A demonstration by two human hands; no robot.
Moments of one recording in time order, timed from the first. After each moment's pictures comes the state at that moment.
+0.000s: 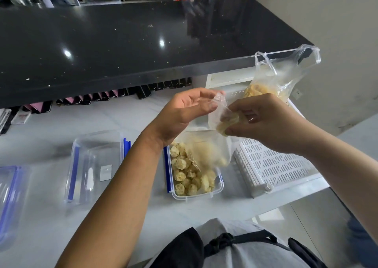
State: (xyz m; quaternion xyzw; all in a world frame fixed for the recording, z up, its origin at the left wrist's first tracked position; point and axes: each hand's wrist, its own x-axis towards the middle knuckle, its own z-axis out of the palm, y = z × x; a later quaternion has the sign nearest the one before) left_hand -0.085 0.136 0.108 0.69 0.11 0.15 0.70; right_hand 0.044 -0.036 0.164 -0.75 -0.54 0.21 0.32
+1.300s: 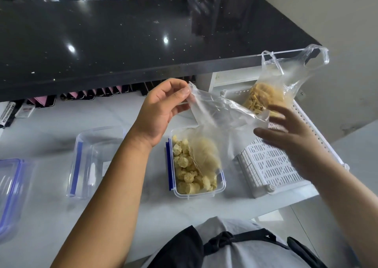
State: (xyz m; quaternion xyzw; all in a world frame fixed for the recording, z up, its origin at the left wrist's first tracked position) left_hand -0.111 0.153 0.101 0.60 0.15 0.28 0.73; right_hand 0.066 -0.076 0.109 -0.75 -0.22 0.31 0.54
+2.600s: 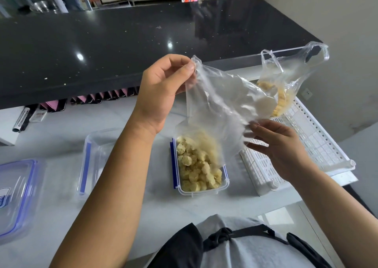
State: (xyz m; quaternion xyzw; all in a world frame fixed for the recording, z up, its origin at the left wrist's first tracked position) left_hand -0.106 0.141 0.150 0.64 0.17 0.37 0.65; right_hand 0.045 -0.064 0.081 -0.64 -0.16 0.35 0.67
